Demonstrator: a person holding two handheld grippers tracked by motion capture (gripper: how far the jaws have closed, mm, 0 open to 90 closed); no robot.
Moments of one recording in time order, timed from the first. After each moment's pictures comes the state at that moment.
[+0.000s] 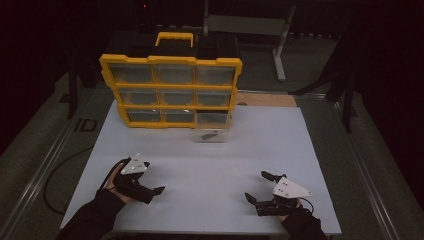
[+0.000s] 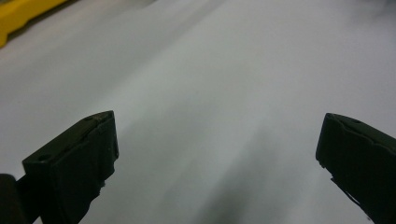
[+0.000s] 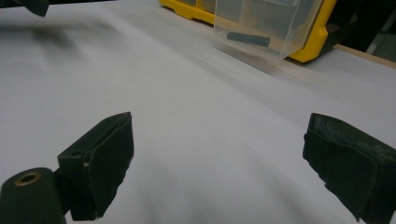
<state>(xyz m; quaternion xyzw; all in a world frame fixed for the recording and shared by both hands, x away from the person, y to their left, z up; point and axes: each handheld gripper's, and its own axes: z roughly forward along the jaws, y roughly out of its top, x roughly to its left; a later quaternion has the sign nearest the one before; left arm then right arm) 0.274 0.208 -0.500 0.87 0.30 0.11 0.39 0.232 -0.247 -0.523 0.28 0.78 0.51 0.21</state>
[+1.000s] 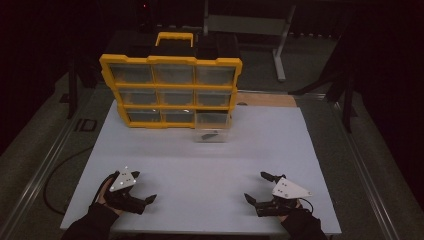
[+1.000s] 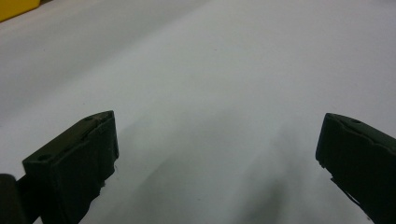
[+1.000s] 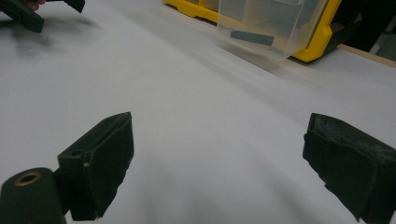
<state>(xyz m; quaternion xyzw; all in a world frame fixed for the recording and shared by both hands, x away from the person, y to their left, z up) 0.249 0.233 -0.529 0.84 0.32 0.15 0.40 0.232 -0.248 -0.524 0.27 0.79 0.51 0.22</state>
